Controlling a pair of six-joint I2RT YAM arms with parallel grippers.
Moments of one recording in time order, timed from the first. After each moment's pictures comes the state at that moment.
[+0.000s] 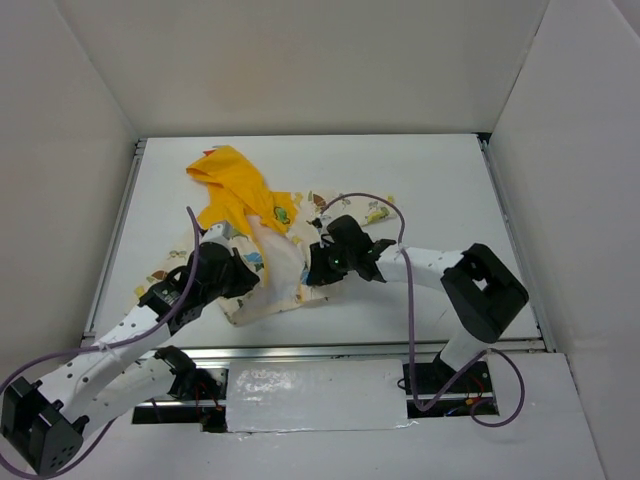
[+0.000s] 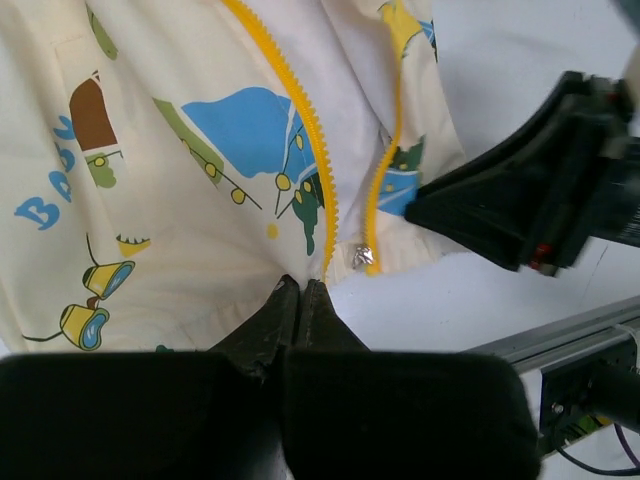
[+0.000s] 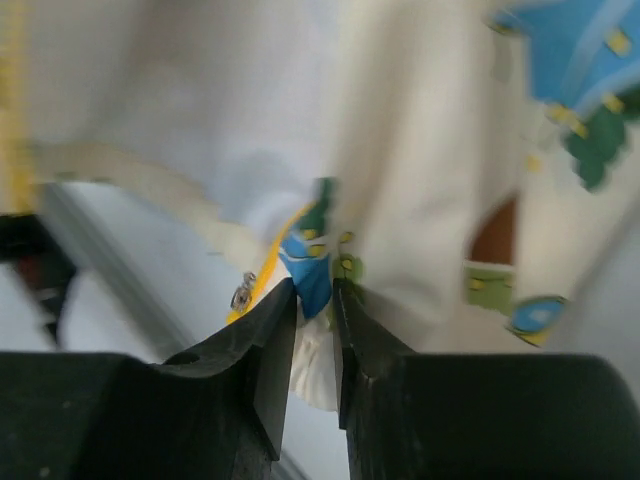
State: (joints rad) left arm -0.60 0.82 0.60 -0.44 -0.12 -0.76; right arm 0.73 1.61 0.86 0.01 -0.35 0.46
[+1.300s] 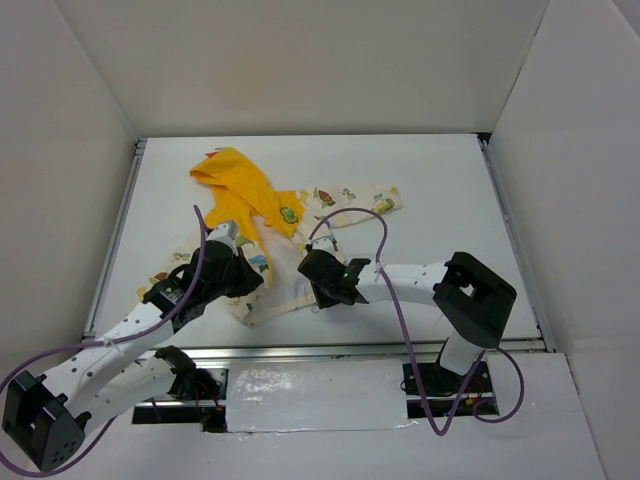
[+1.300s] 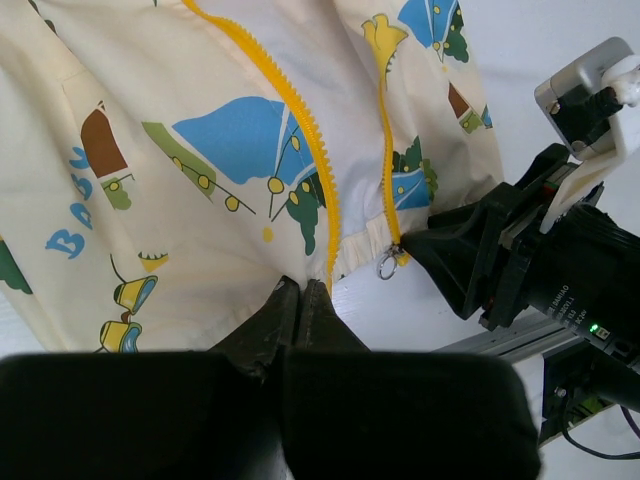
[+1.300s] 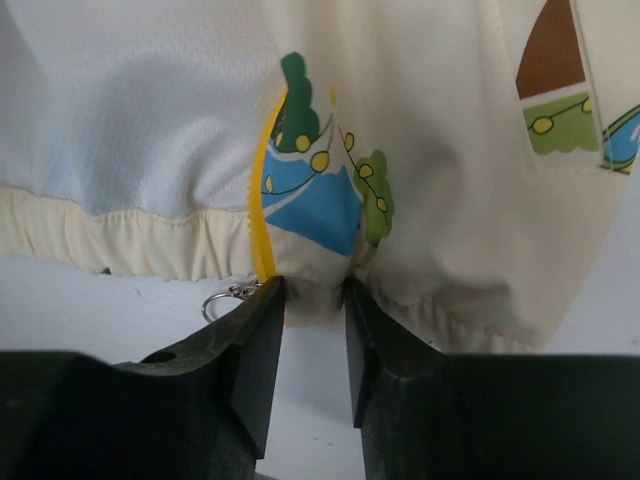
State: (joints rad) left arm -0.60 0.86 0.60 -0.41 -0.06 -0.74; right arm 1.00 1.66 0.91 -0.33 0.27 0.57
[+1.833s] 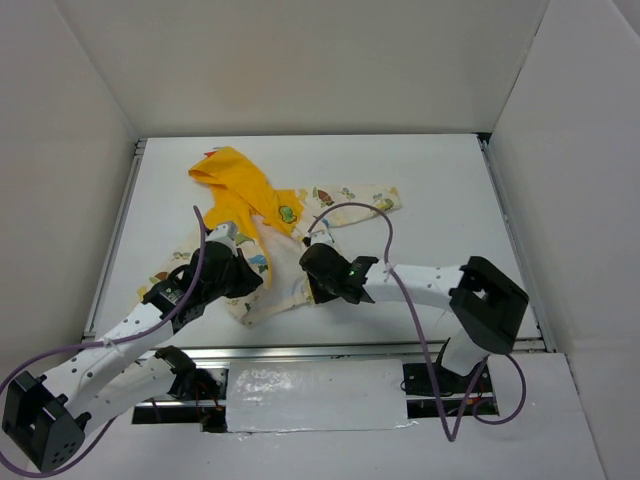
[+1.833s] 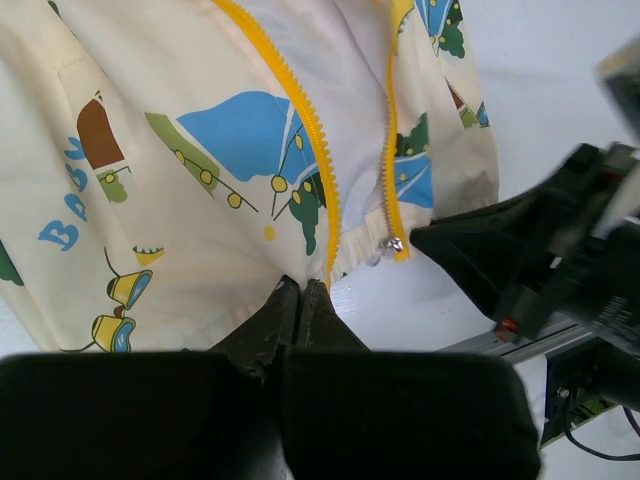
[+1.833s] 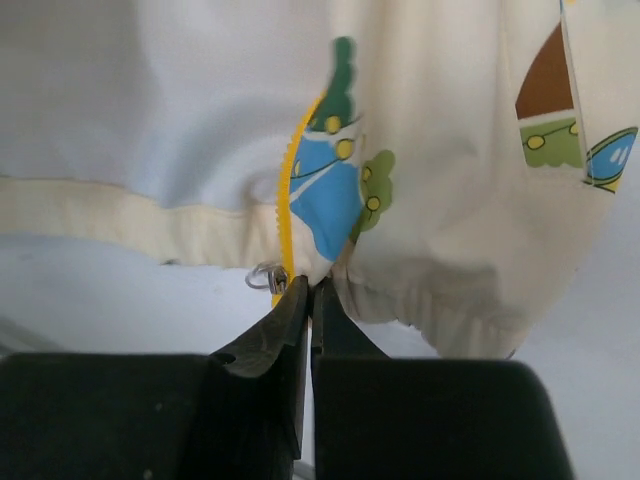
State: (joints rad) left arm -0.59 0.85 0.59 -0.41 -0.06 -0.74; right arm 1.00 1.62 0.94 -0.31 0.23 0.58
